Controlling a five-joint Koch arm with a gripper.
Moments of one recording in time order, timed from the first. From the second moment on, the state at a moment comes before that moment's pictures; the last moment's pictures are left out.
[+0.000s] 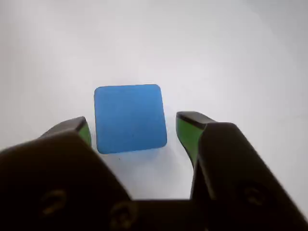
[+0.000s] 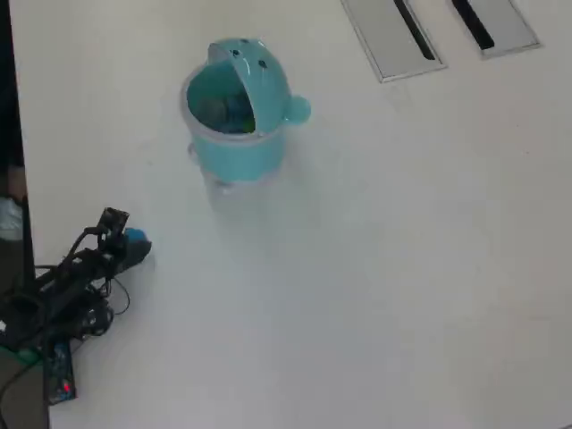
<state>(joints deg) -46.2 131.3 163.1 15.1 -99.7</state>
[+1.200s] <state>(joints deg) -50.3 131.2 154.1 16.3 -96.1</state>
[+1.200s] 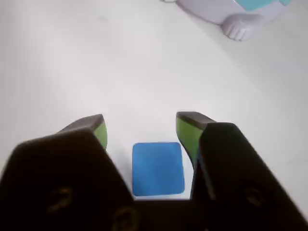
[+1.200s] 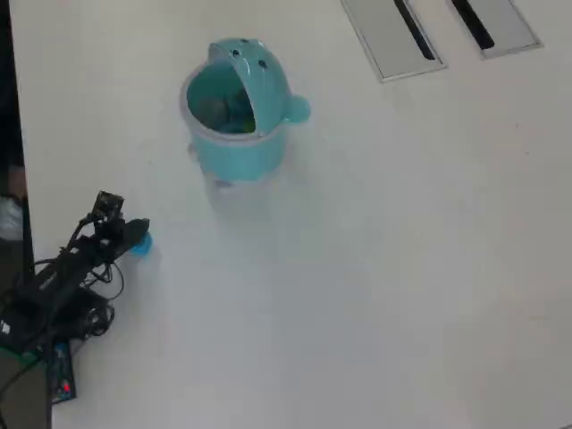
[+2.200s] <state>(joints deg) -47.1 131.3 162.9 21.3 -99.7</state>
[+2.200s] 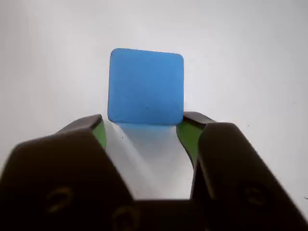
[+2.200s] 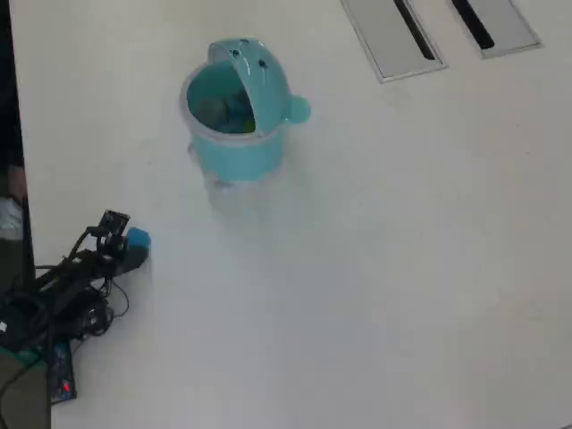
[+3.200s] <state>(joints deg) -47.7 131.3 158.5 22.6 -99.8</state>
